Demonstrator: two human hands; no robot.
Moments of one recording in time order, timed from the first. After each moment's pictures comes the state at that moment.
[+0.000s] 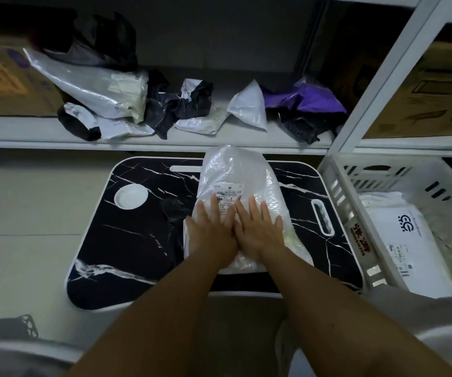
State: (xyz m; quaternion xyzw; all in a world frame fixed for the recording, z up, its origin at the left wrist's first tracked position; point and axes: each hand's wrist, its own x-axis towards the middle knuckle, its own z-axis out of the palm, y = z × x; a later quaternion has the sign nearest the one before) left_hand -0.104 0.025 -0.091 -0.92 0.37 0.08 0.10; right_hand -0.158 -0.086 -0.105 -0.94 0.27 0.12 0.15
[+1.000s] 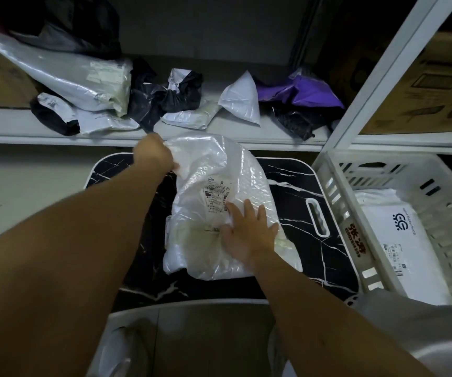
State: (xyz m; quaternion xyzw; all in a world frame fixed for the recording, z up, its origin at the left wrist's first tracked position) left_hand 0.061 0.008 -0.026 -0.94 0.08 0.10 -0.32; right_hand -0.149 -0.085 -0.110 -0.93 0.32 0.08 0.17
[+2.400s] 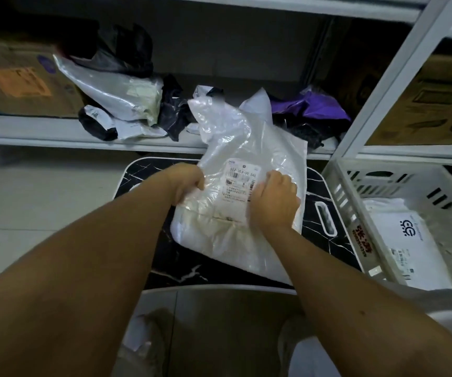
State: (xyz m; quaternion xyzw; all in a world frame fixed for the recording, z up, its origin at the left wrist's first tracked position) left_hand -0.007 0.051 0.009 -0.83 0.06 0.37 -0.41; right_hand -0.136 -0.079 -0.044 -0.88 0.41 -0.21 0.13
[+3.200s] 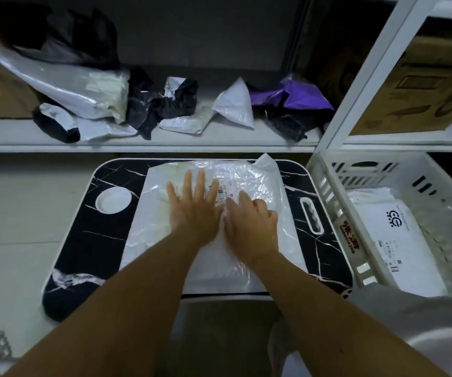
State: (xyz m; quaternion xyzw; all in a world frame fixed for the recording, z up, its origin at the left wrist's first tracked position) left_hand -0.060 0.002 -0.086 -0.92 0.37 -0.02 0.07; right_hand -0.163 -0.087 -0.098 -0.97 0.24 -0.09 0.02
